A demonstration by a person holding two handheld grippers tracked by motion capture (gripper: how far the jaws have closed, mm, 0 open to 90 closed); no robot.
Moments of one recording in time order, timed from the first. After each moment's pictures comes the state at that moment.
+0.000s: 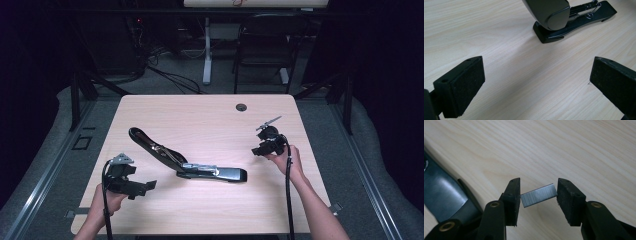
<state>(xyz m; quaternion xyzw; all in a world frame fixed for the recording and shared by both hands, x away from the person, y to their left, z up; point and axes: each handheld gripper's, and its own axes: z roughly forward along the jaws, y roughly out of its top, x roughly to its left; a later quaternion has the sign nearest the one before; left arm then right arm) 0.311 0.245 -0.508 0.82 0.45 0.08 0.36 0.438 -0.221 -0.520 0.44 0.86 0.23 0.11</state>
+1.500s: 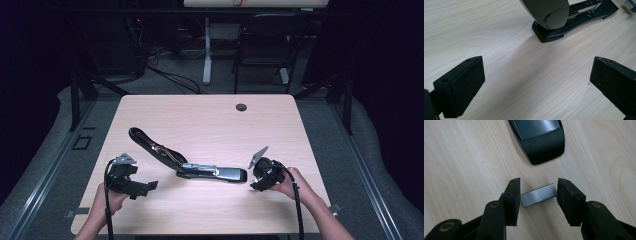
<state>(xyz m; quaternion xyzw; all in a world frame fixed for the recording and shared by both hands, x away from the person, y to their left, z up) 0.313 0.241 -0.509 0.82 0.44 0.08 0.35 0.358 -0.202 -0.541 0.24 0.95 0.17 0.06</state>
